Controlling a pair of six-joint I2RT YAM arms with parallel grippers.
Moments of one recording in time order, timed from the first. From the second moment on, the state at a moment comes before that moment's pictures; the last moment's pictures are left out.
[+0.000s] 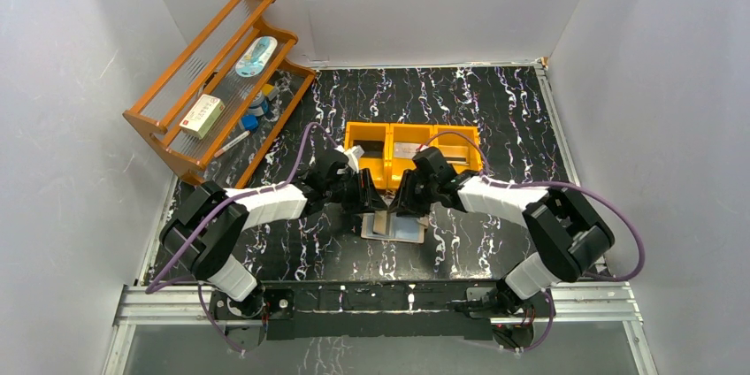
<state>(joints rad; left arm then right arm) -0.70 1.57 0.70 0.13 0.41 -0.83 0.70 1.54 0.74 -0.15 -0.27 0.92</state>
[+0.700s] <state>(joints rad) -0.74 1.69 0.79 0.18 0.55 -0.83 0.70 1.17 0.69 -0.38 0.09 1.00</state>
